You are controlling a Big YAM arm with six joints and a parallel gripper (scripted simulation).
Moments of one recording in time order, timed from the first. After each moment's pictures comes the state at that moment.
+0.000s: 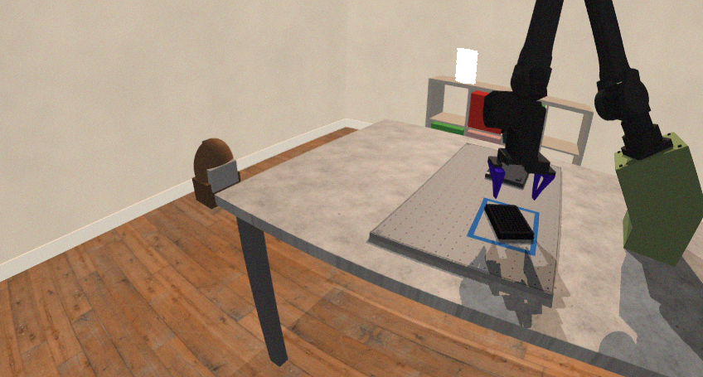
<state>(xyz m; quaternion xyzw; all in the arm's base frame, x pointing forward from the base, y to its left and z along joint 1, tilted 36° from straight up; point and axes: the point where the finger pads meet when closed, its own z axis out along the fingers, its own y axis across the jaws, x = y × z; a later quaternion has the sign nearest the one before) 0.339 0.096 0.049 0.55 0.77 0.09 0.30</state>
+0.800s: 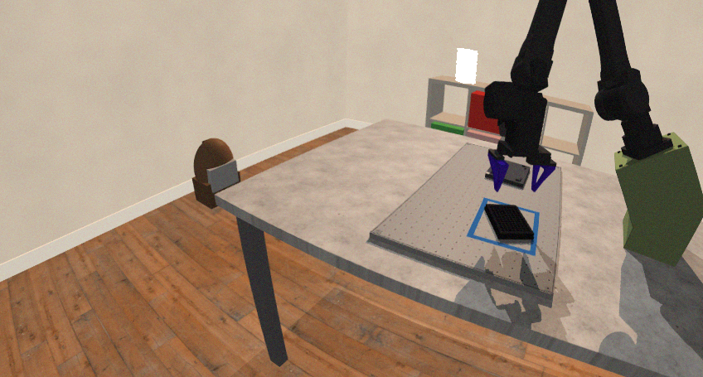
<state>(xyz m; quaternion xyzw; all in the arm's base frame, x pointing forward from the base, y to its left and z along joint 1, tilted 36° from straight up) 0.331 0.100 0.064 0.51 0.80 0.08 0.30</state>
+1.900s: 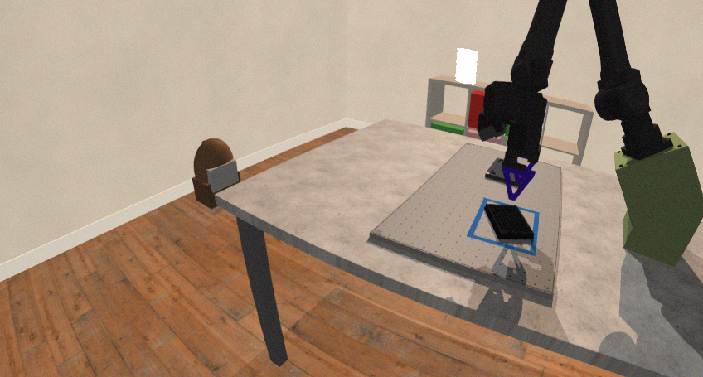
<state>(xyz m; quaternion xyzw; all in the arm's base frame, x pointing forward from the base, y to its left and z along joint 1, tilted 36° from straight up) 0.331 0.100 0.064 0.09 0.95 -0.06 0.31</state>
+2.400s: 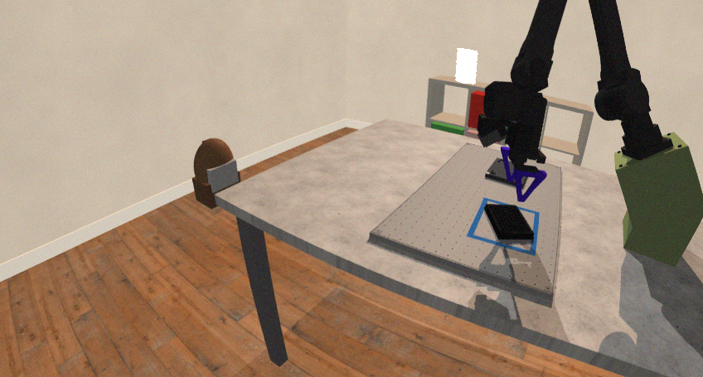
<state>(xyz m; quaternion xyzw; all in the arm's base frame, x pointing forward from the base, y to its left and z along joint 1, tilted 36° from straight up) 0.331 0.100 0.064 -0.11 0.94 -0.13 0.29</state>
